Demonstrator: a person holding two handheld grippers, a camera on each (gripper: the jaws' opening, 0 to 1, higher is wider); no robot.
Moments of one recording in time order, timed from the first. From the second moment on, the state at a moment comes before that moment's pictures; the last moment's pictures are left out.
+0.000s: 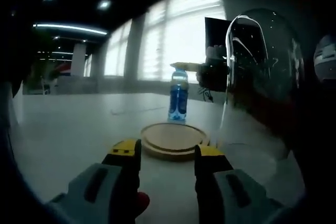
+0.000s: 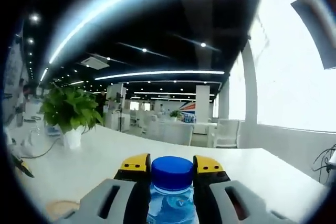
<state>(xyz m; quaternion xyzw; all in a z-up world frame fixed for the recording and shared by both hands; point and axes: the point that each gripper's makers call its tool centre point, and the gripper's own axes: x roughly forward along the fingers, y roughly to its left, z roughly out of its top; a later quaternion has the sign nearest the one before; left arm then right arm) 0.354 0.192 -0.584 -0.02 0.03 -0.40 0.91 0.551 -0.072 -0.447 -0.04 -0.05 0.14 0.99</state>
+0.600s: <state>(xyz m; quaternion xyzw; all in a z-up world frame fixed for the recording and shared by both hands) 0.352 0.190 -0.585 -0.01 0.03 -0.41 0.91 0.553 -0.070 -0.453 -0.03 -0.04 0.15 0.99</state>
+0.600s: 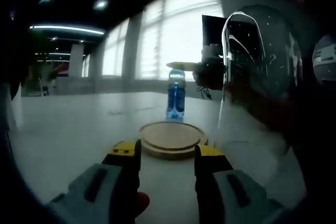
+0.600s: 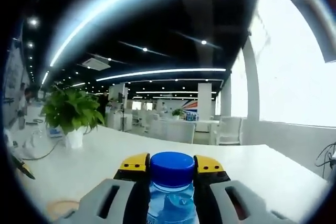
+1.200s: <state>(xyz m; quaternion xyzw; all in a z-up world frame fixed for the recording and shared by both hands) 0.350 0.184 -0.591 0.00 0.04 -0.42 0.91 0.552 -0.070 -0.453 -0.03 -0.05 0.15 0.99</state>
